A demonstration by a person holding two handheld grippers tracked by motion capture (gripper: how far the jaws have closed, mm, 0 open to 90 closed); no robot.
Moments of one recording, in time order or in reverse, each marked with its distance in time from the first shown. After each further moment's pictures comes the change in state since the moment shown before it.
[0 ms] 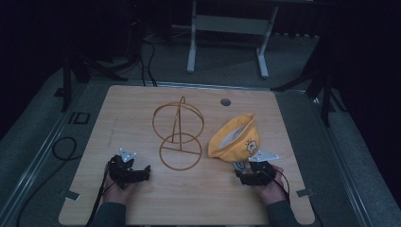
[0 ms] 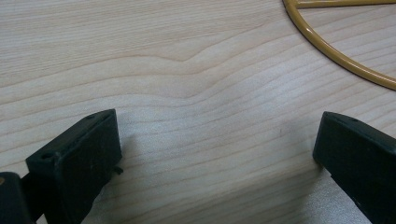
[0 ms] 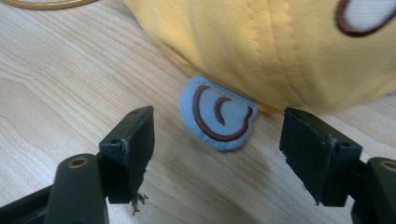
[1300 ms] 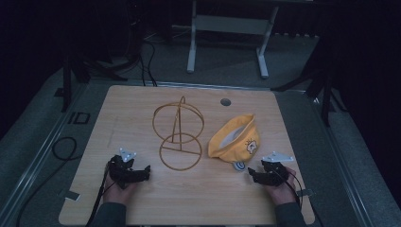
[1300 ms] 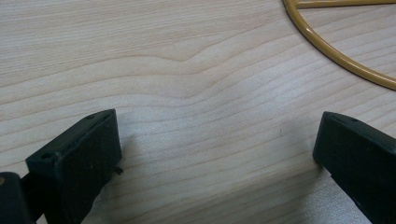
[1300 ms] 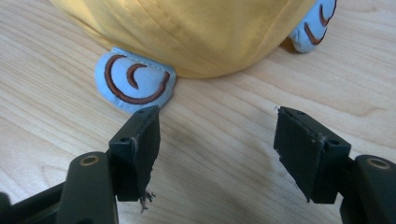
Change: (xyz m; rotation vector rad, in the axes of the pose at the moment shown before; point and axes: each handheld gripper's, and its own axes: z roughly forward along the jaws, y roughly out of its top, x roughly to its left) left arm 0.000 0.000 0.000 0.001 0.000 0.000; right arm -0.032 -0.021 -0.015 -0.019 -0.083 0.071
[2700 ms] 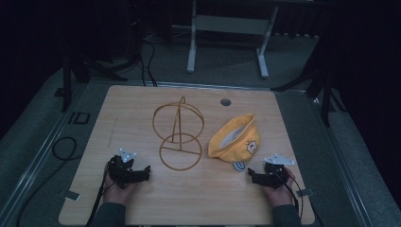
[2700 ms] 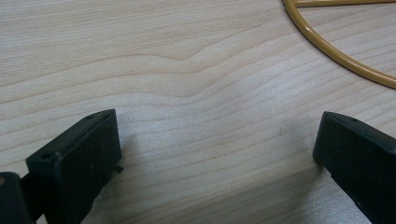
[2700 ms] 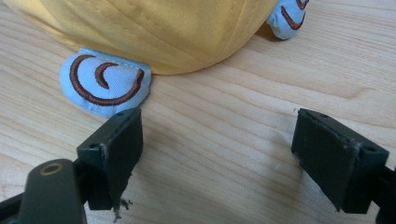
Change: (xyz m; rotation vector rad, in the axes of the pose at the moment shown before) left arm 0.000 -0.001 -0.001 0.000 -0.002 0.003; right arm -0.002 -0.014 0.010 -0.044 -0.066 0.082
